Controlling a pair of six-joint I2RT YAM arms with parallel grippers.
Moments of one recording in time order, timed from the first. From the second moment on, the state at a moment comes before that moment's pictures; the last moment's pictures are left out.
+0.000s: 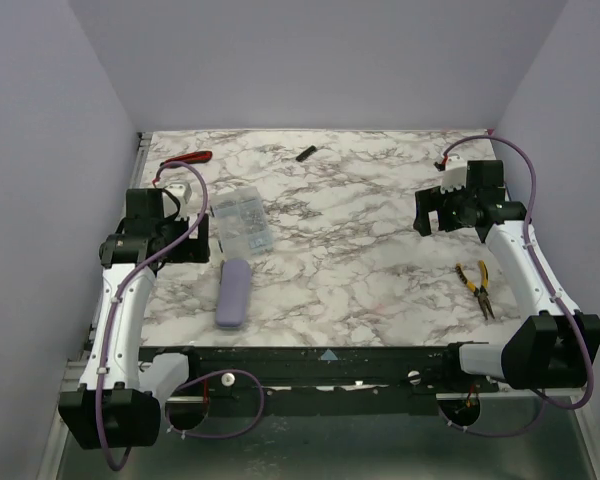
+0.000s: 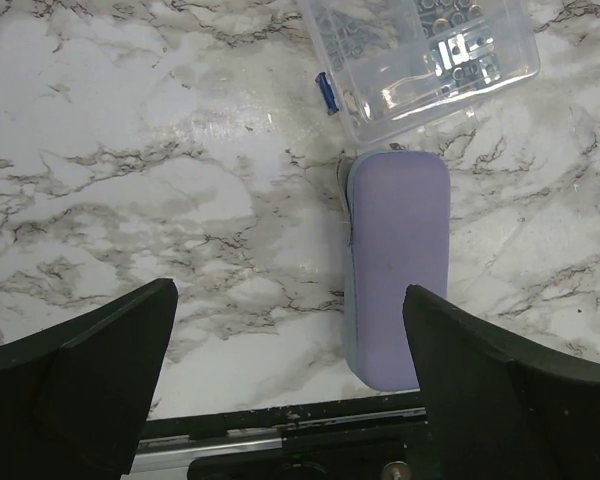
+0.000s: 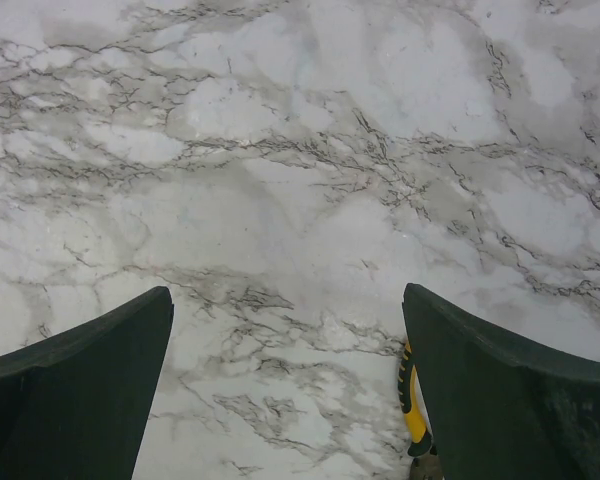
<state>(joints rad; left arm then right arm) 0.04 1.00 1.04 -0.92 0.15 0.04 0.00 1.29 1.09 -0.64 -0.23 -0.21</state>
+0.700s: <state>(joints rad) -0.08 1.30 0.97 -0.95 0.34 -0.12 0.00 1.30 1.09 -0.64 -0.22 -0.21</state>
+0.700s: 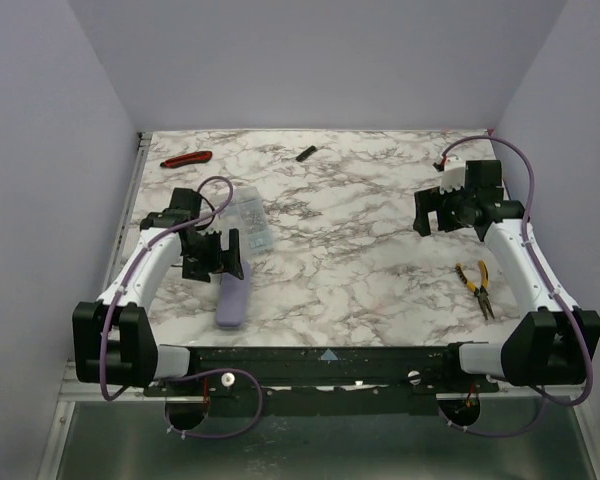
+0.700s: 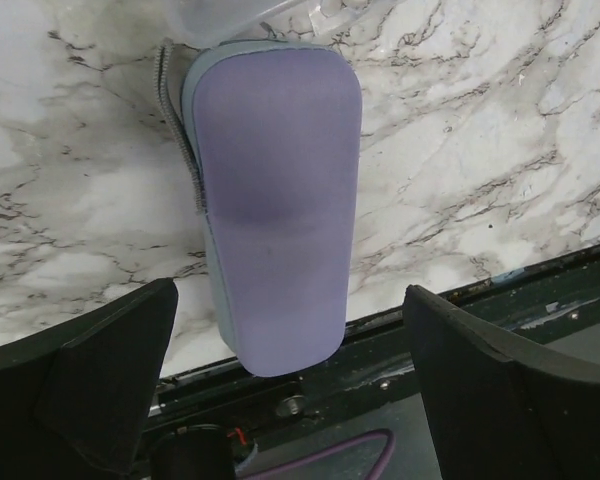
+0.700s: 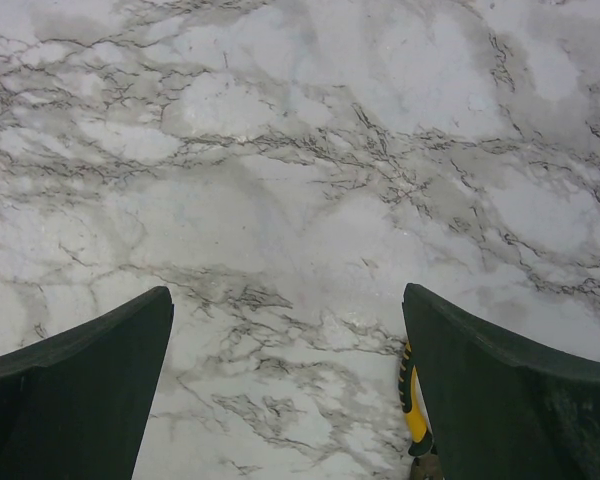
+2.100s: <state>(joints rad) -0.69 1.80 1.38 -0.45 0.46 -0.58 0.00 1.43 1.15 -0.75 -0.38 -0.12</state>
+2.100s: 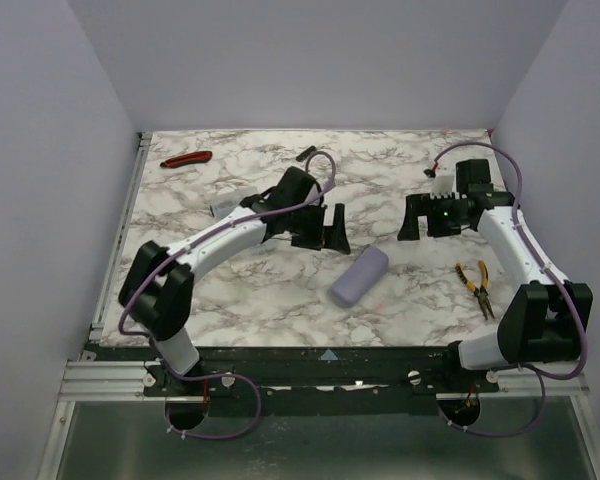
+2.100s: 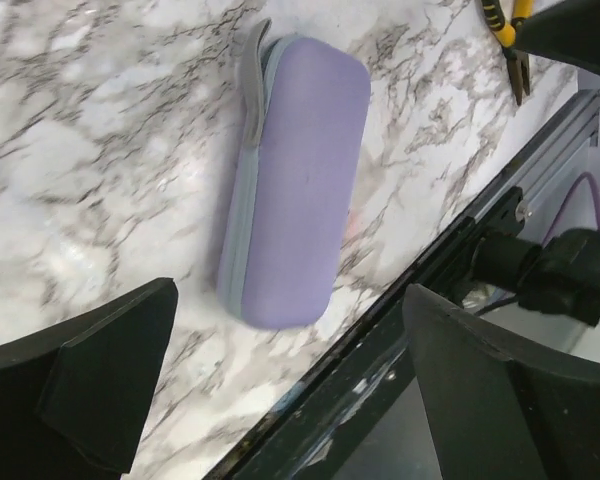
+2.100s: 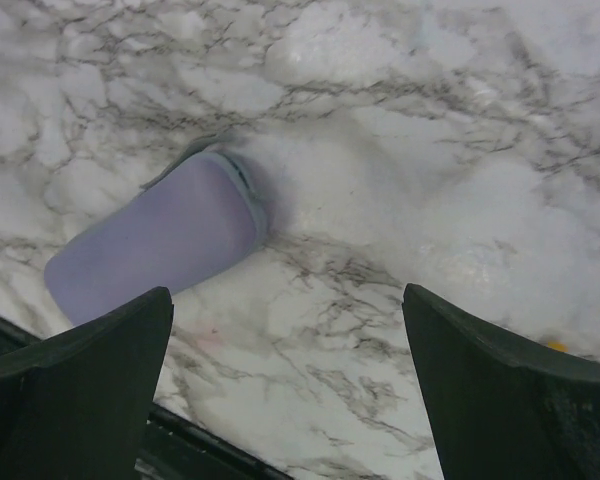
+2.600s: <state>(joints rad) -0.64 1.54 1.00 -0.38 0.45 -0.16 0.03 1.57 1.01 -0.75 -0.70 0.08</state>
